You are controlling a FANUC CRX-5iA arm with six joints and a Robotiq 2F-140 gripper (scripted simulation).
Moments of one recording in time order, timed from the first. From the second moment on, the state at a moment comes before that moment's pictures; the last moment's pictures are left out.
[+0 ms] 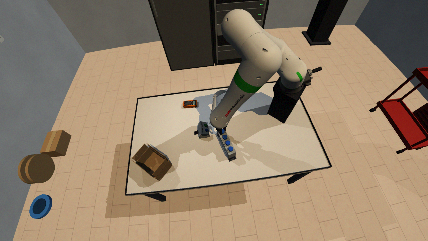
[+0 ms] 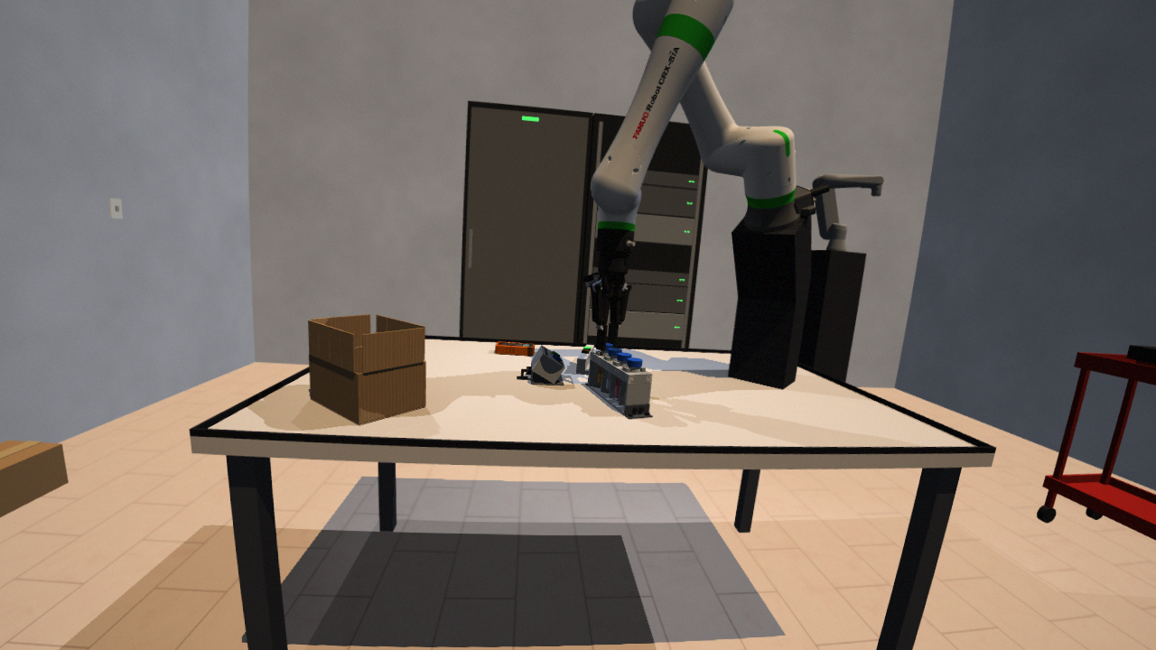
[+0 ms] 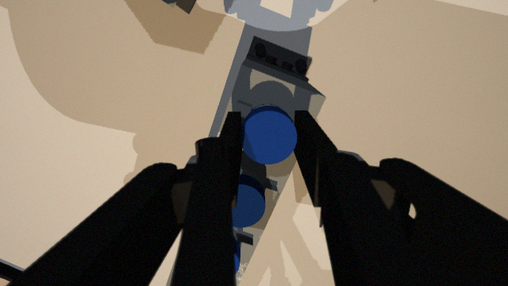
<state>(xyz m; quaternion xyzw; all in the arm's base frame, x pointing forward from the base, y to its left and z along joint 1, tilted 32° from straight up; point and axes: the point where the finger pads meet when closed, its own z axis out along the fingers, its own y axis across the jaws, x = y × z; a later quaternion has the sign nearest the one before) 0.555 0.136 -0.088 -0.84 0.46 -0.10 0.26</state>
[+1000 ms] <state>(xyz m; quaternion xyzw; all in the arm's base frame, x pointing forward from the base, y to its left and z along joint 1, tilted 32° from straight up) 0.556 0.137 -0.089 -0.56 0.78 0.03 0.28</state>
